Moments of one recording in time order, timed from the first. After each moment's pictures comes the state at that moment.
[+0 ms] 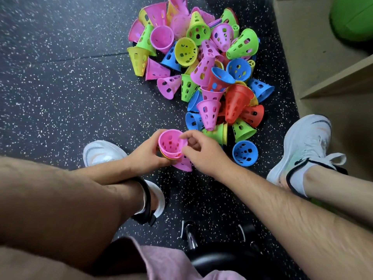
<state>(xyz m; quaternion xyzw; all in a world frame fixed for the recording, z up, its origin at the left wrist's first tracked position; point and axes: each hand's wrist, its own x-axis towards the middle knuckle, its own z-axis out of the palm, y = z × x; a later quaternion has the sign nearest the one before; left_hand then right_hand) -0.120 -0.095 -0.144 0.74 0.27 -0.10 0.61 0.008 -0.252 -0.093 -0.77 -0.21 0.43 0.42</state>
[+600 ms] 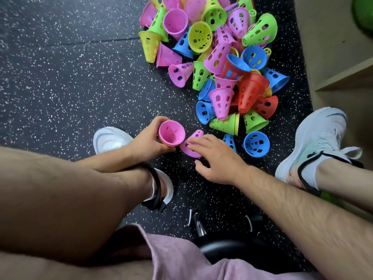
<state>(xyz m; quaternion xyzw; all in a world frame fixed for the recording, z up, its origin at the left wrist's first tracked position) -0.140 -0.074 -0.151 0.78 0.30 -0.09 0.54 -0.005 -0.287 -0.128 -0.76 -0.56 0.29 0.15</state>
